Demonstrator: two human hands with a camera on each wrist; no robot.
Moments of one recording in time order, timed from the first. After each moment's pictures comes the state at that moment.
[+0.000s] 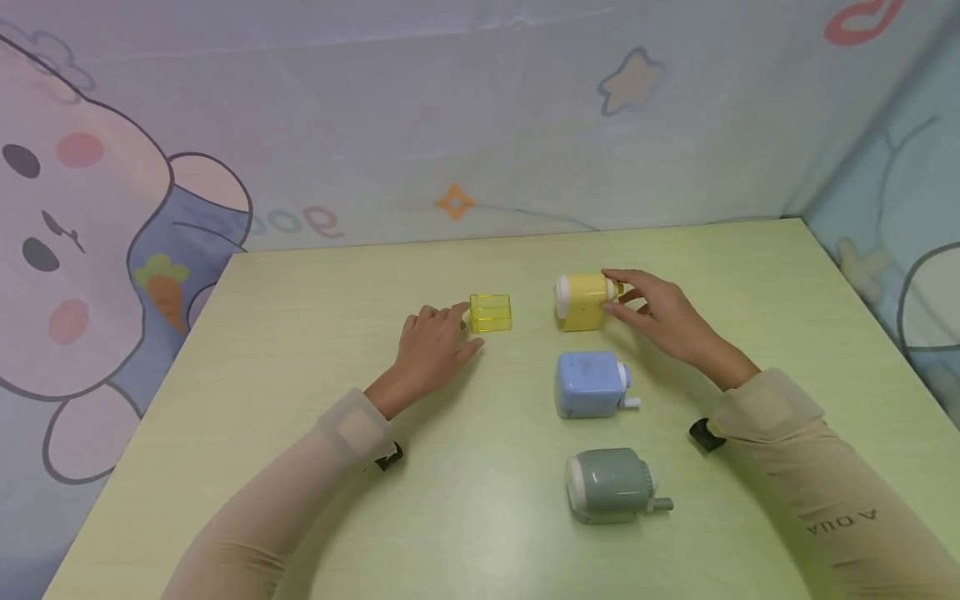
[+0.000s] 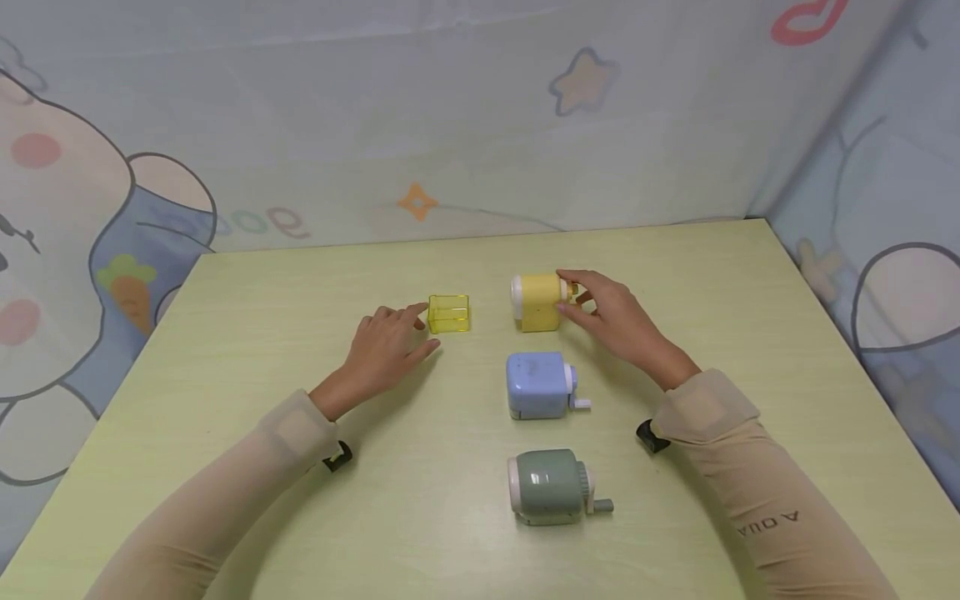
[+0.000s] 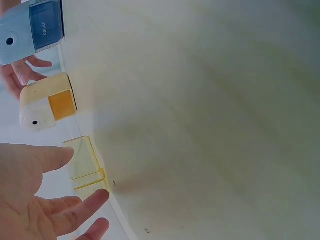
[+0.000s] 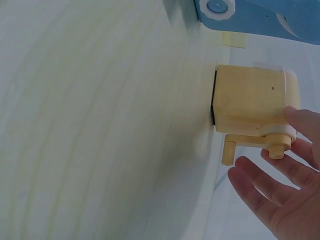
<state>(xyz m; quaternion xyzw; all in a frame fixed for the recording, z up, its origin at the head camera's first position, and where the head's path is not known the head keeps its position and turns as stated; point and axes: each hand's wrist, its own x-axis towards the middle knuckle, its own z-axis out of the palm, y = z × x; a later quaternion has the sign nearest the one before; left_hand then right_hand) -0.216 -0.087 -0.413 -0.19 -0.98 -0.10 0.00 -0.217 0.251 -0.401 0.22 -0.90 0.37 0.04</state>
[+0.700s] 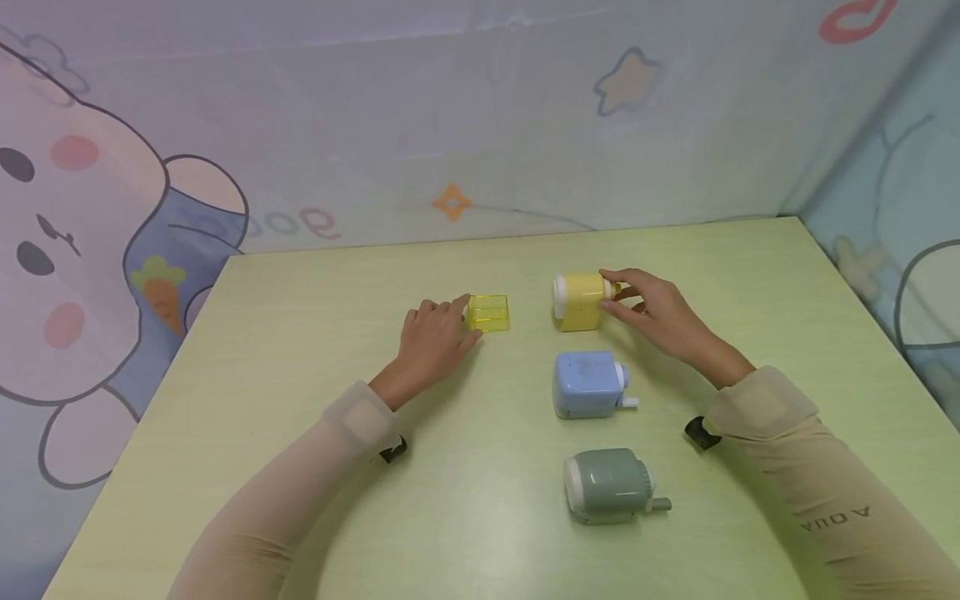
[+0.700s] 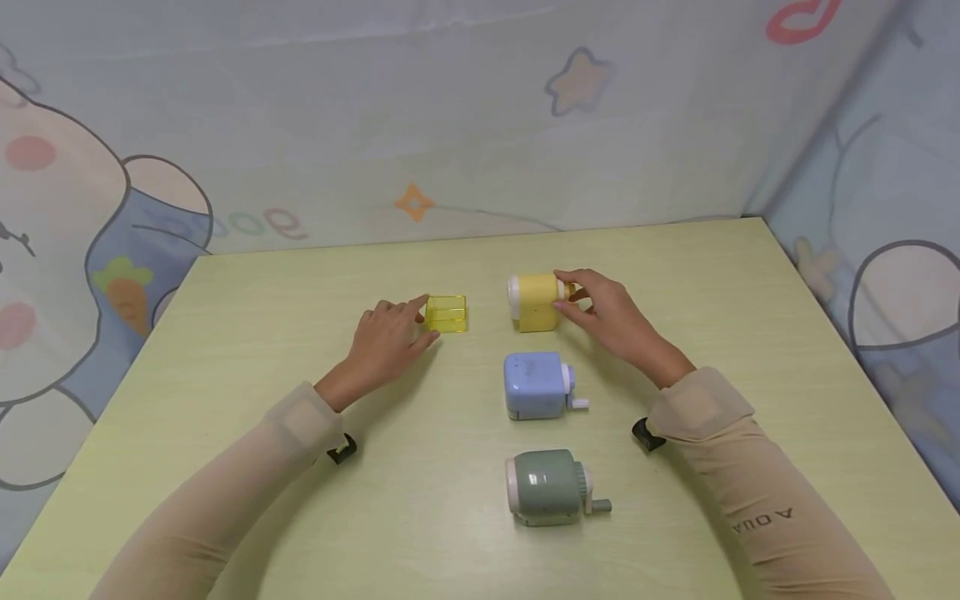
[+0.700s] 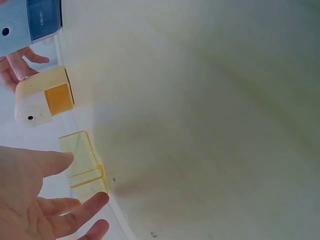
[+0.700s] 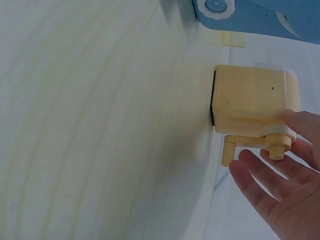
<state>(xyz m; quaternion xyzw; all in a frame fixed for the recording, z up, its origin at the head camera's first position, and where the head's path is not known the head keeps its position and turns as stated) -0.227 -0.081 -0.413 -0.19 -0.98 -0.09 0.02 -0.220 0.250 -0.404 0.22 -0.90 0.38 0.06</state>
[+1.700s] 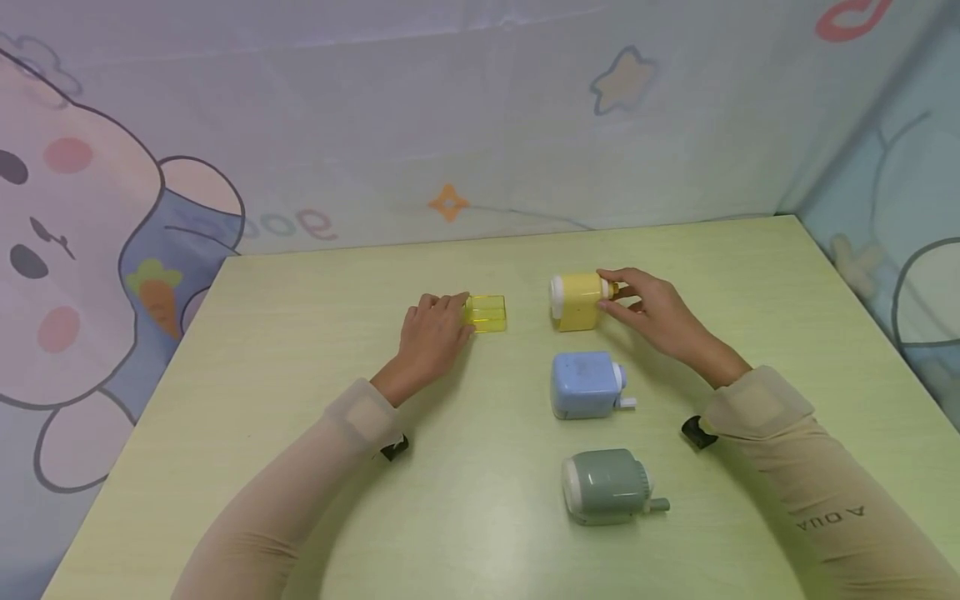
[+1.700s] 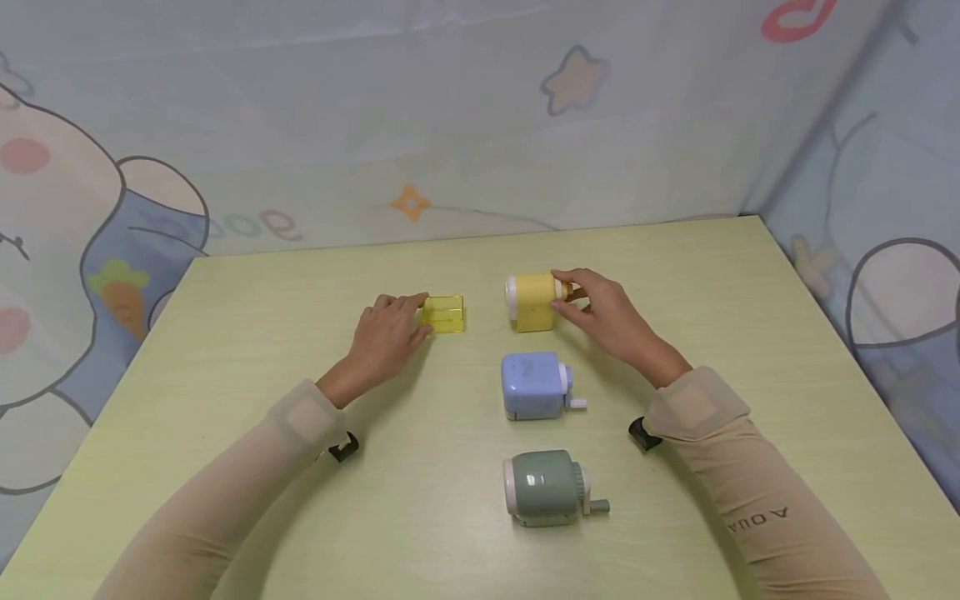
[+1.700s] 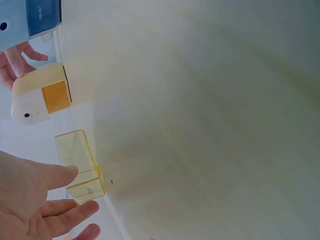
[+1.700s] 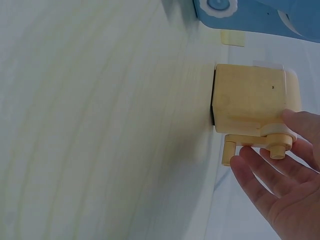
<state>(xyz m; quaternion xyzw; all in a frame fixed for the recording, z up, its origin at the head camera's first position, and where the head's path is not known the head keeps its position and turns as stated) -0.235 -0.078 -0.416 -0.20 -0.98 -0.07 0.03 -0.220 0.250 -0.405 0.22 -0.89 0.38 0.06</state>
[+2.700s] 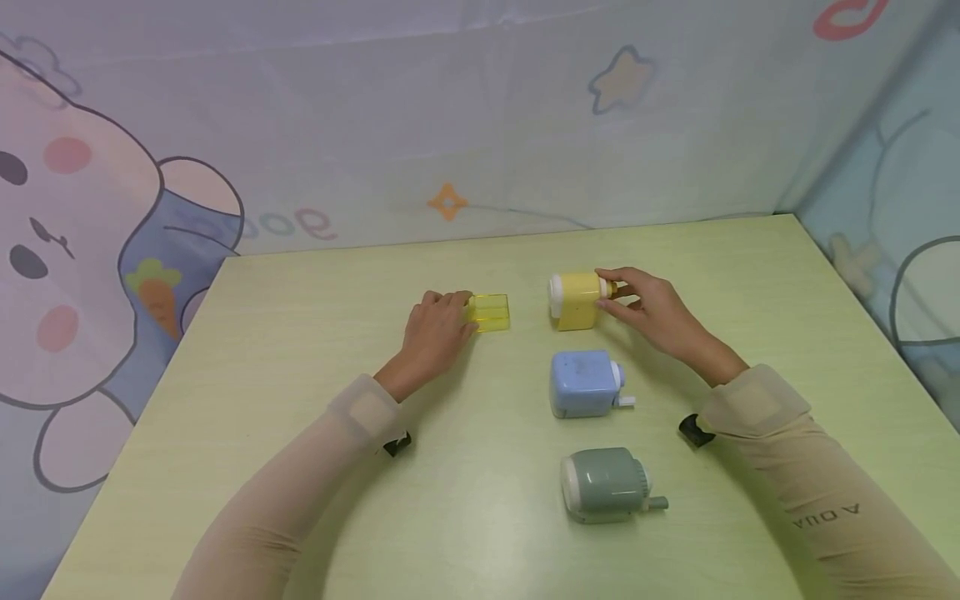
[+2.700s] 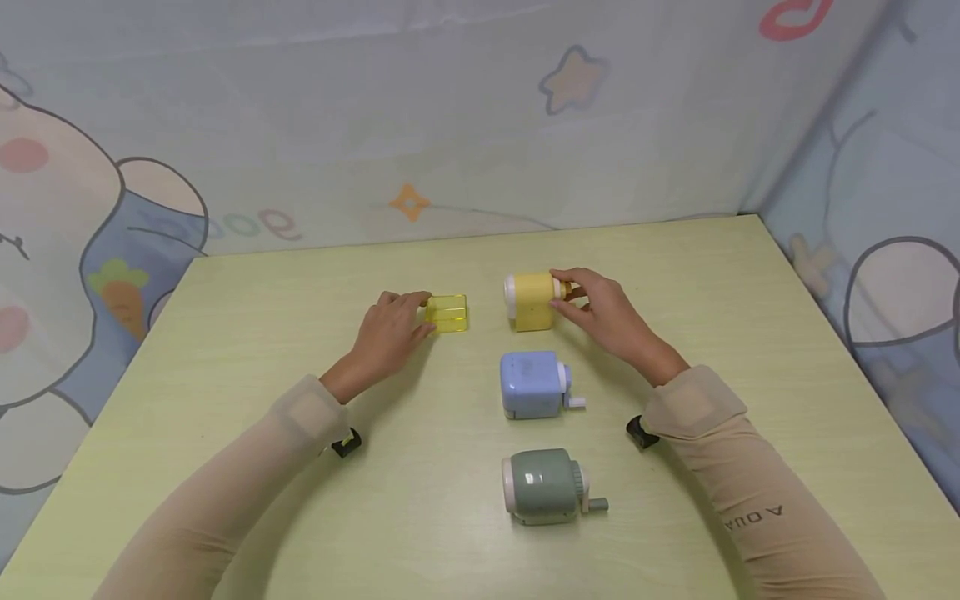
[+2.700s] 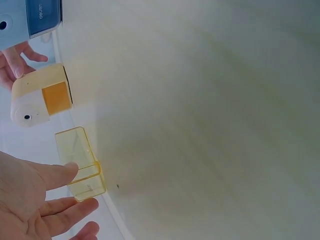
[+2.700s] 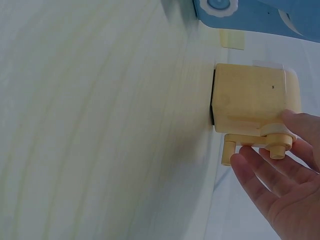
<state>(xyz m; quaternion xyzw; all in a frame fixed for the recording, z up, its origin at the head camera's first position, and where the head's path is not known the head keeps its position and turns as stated) -0.239 -0.073 -0.415 -0.21 -0.97 -0.09 0.03 -0.222 0.249 -0.406 0.21 -0.89 0.40 0.06</state>
